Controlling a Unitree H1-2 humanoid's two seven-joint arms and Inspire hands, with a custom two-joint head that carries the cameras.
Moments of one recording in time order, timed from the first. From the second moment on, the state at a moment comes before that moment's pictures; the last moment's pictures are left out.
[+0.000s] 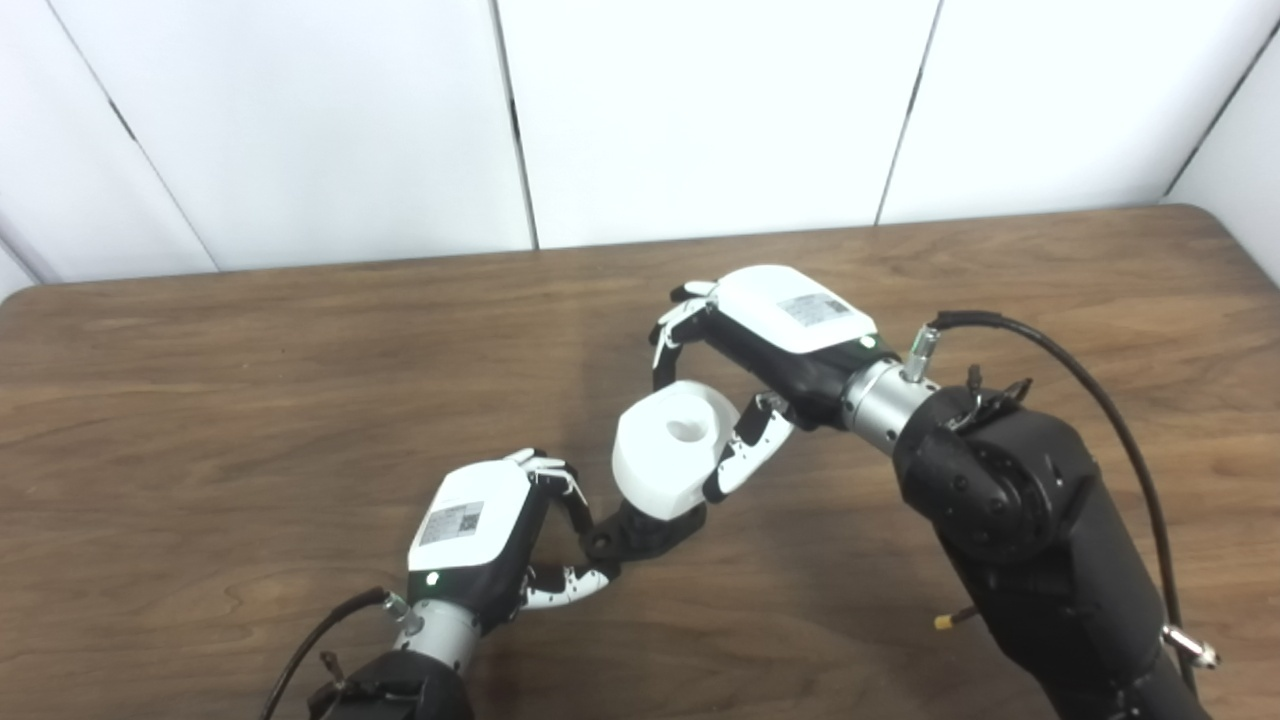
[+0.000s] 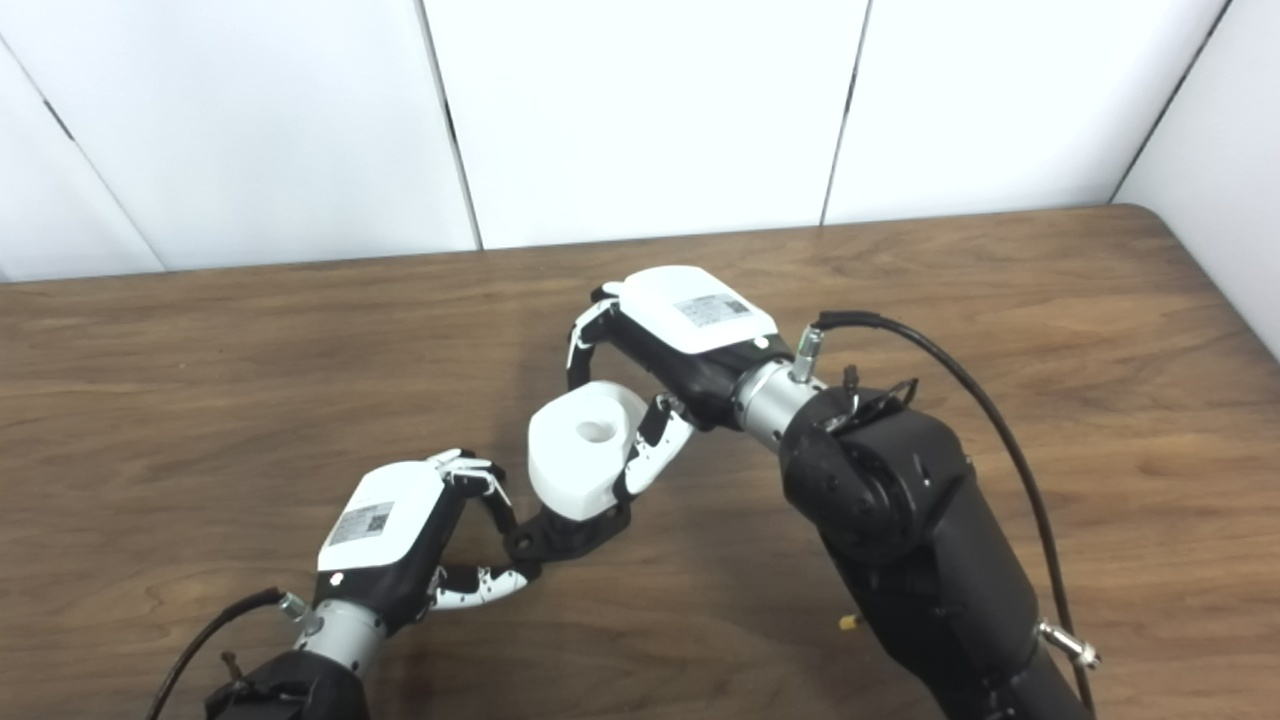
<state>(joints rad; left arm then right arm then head) 0.05 0.16 -0.38 -0.40 1.10 0.30 -0.37 -0.41 -0.26 0.33 -0.58 -0.95 0.35 0.83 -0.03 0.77</state>
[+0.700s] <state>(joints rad) 0.05 0.16 -0.38 -0.40 1.10 0.30 -0.37 -0.39 -0.25 0.35 -0.55 -0.96 0.35 0.82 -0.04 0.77</state>
